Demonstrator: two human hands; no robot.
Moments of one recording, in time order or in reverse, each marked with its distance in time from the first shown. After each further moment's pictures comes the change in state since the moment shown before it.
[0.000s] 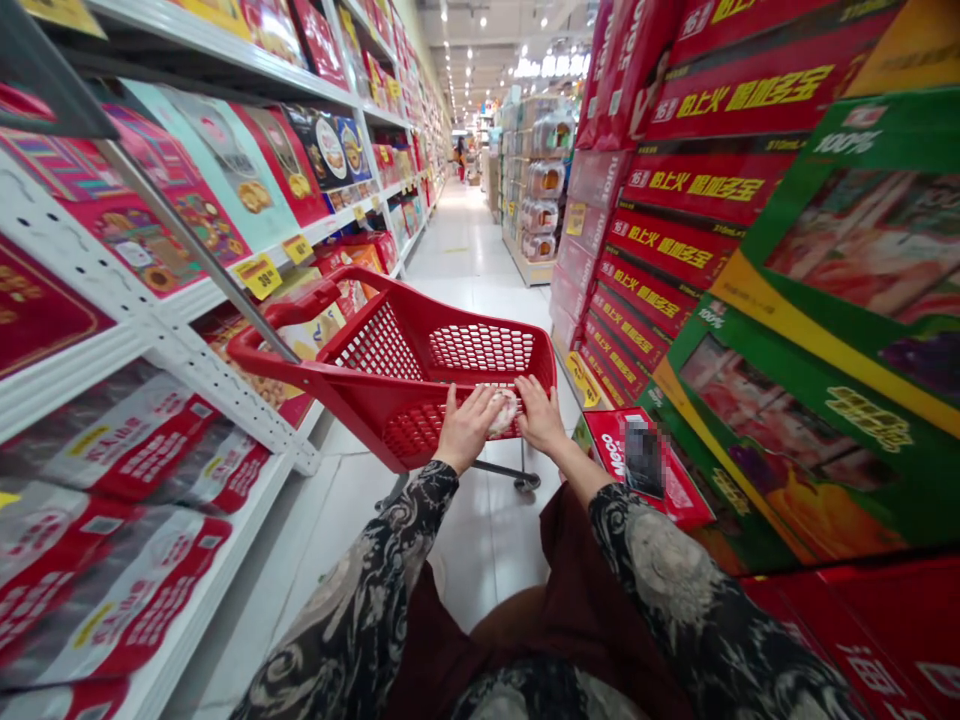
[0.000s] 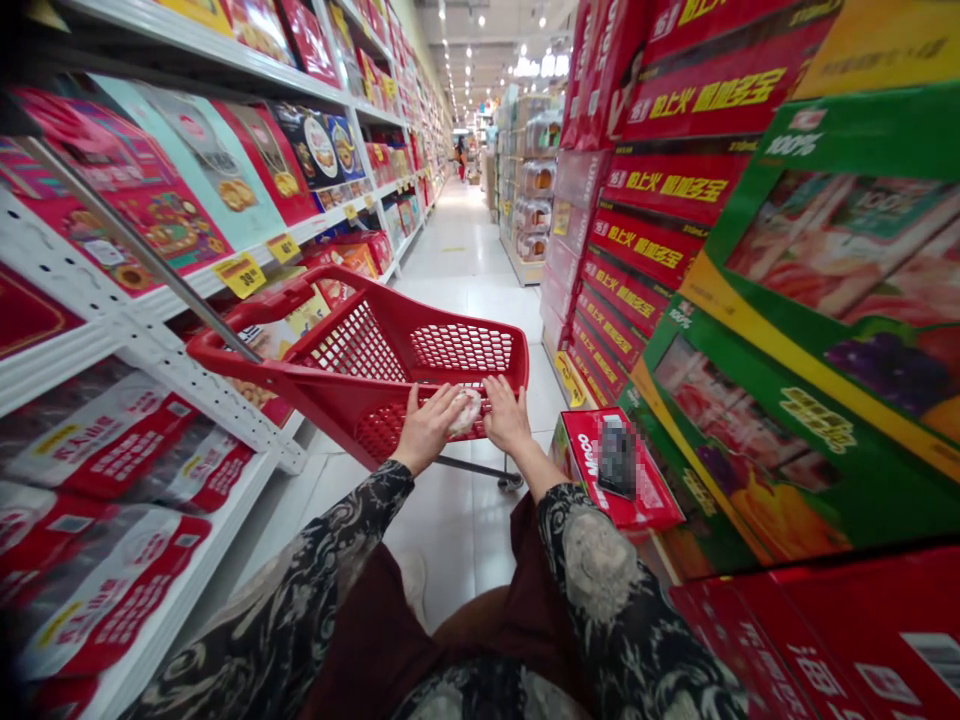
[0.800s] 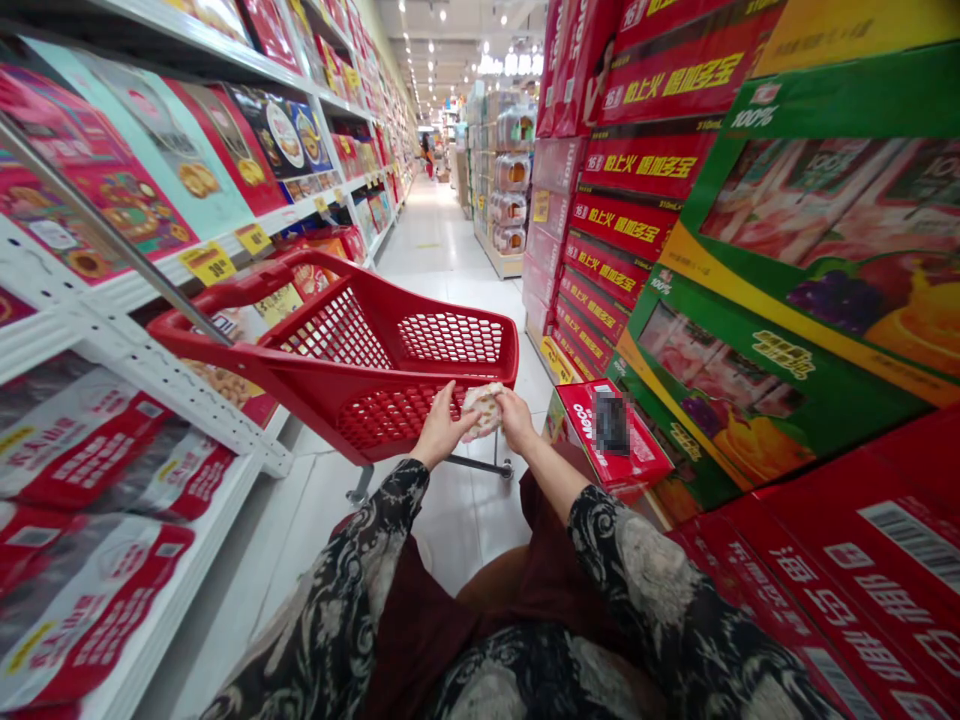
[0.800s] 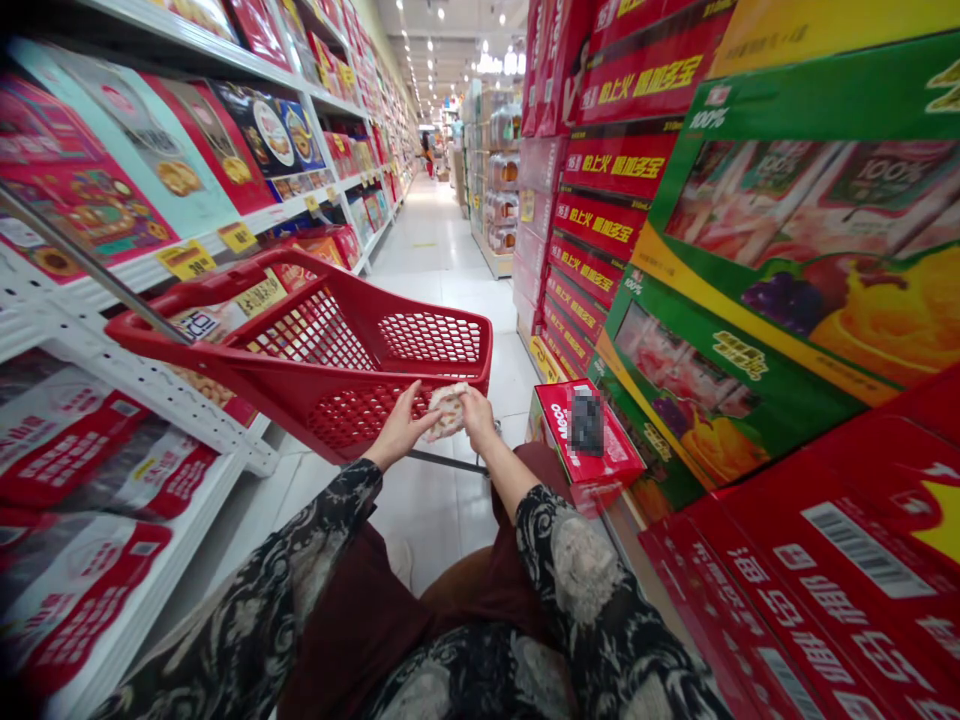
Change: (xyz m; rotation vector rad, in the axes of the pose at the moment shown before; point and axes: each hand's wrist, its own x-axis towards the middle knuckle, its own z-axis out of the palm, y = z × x) left_hand -0.035 0.017 0.022 -0.624 -0.006 -0.485; right_hand -0.041 -0.035 0.021 1.228 0.219 0.632
